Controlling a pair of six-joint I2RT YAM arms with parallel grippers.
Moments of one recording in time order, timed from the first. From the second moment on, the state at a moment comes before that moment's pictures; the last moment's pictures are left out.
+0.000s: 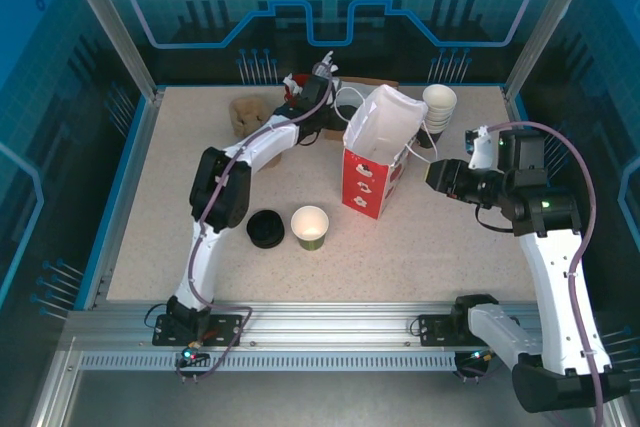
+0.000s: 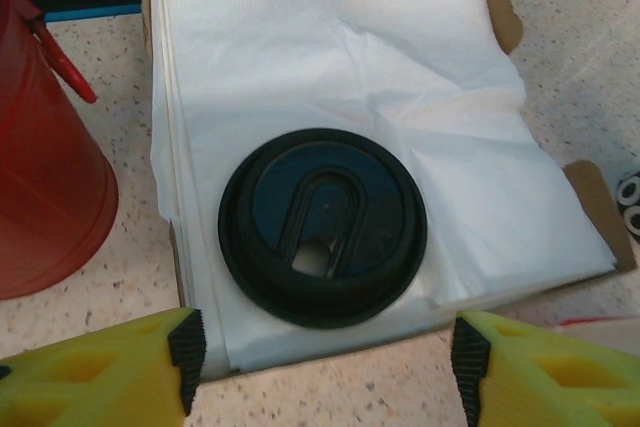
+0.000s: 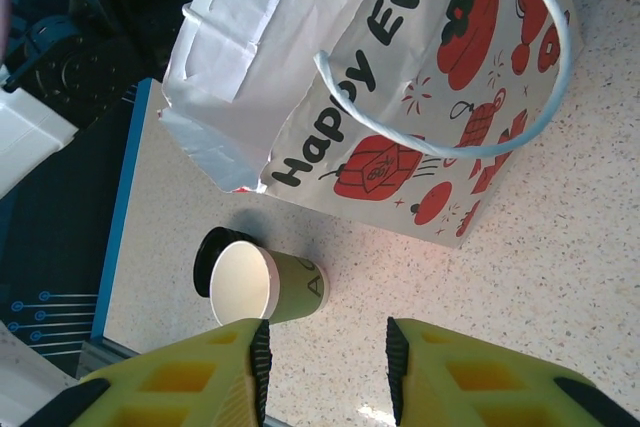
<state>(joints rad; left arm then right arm) -0.45 2.32 1.99 -0.33 0.00 -0.27 0.04 0.94 1.24 -1.06 -0.51 0.41</state>
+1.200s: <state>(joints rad) -0.47 2.72 2.55 -0.54 -0.08 -0.11 -0.07 0.96 1.18 -1.04 -0.64 0.39</state>
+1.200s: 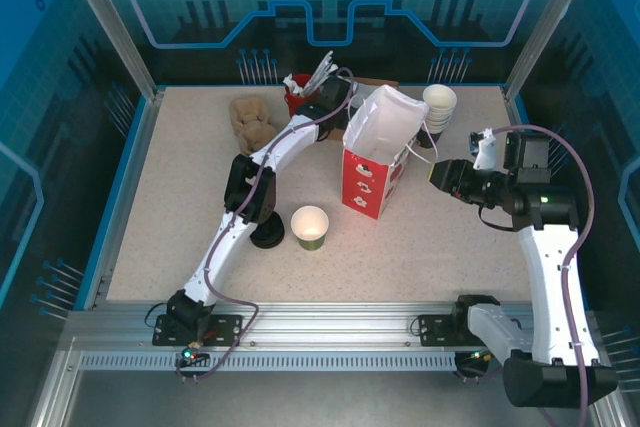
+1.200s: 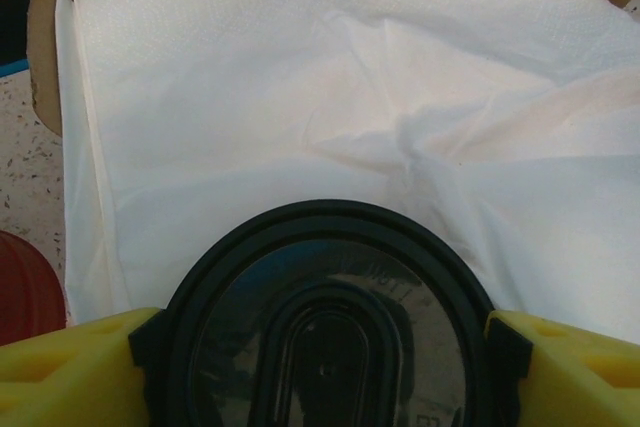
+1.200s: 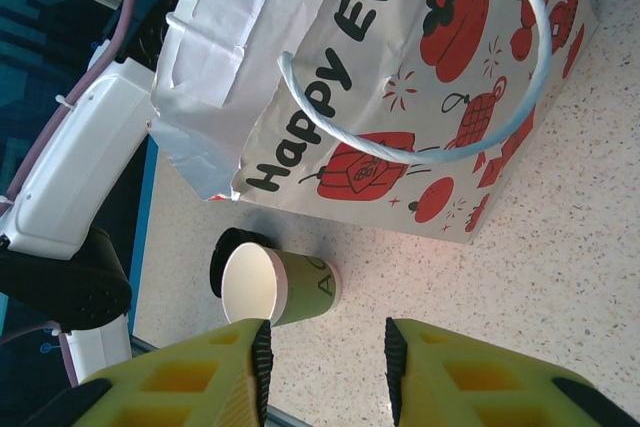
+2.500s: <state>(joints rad) -0.49 2.44 2.35 -0.51 -0.10 -0.11 -0.09 0.96 1.17 -1.03 -0.68 0.40</state>
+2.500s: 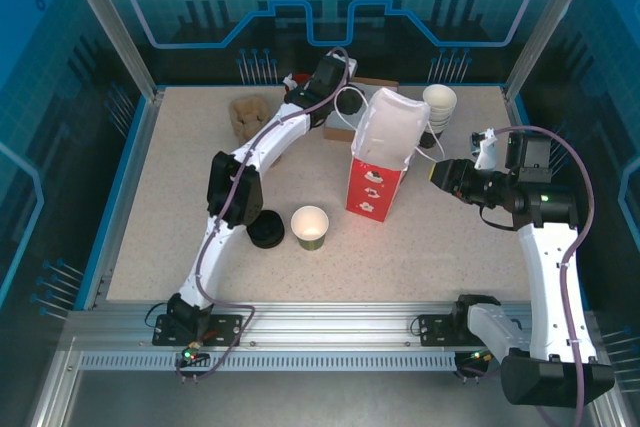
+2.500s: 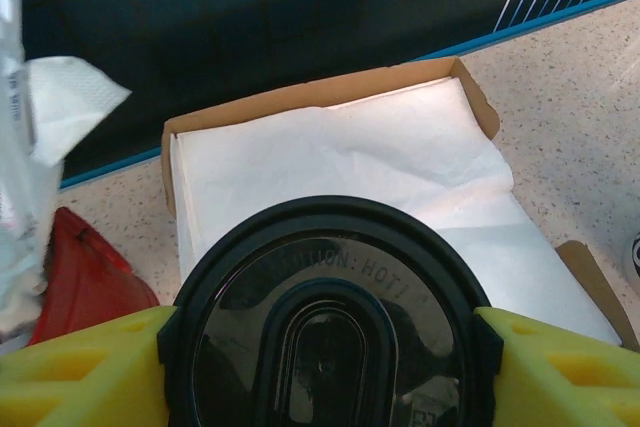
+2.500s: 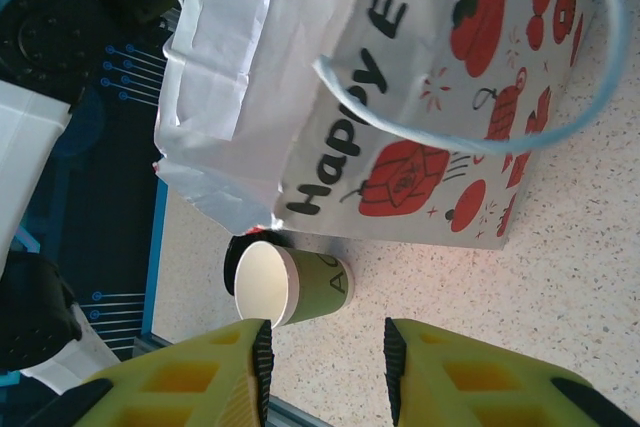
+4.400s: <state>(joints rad) -0.78 1.01 0.79 -0.42 -0.19 -0.22 0.07 0.87 1.06 -0.96 -0.73 0.53</state>
